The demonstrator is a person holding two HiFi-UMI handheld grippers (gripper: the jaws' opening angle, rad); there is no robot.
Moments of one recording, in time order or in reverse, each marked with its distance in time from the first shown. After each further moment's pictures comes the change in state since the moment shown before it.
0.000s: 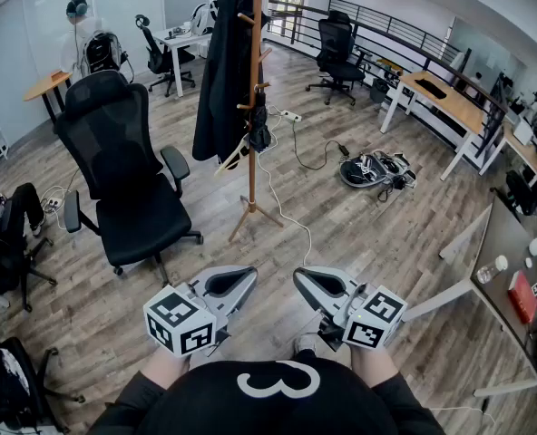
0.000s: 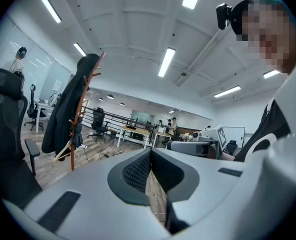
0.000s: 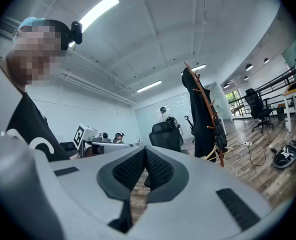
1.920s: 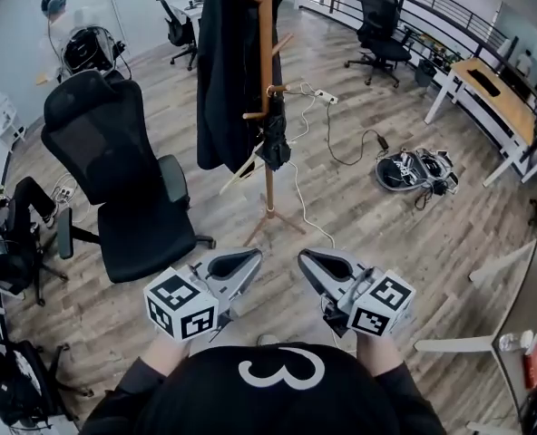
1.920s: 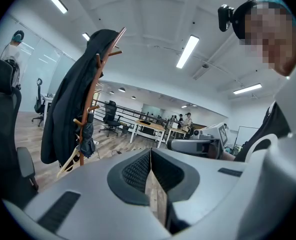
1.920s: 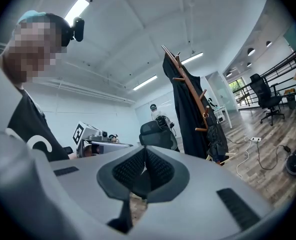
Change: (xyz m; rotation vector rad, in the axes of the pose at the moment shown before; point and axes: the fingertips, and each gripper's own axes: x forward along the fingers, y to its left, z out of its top) left arm 0.193 0.225 0.045 -0.065 0.088 0.113; right arm 0.138 -0.272 0.036 0.084 0.046 0.077
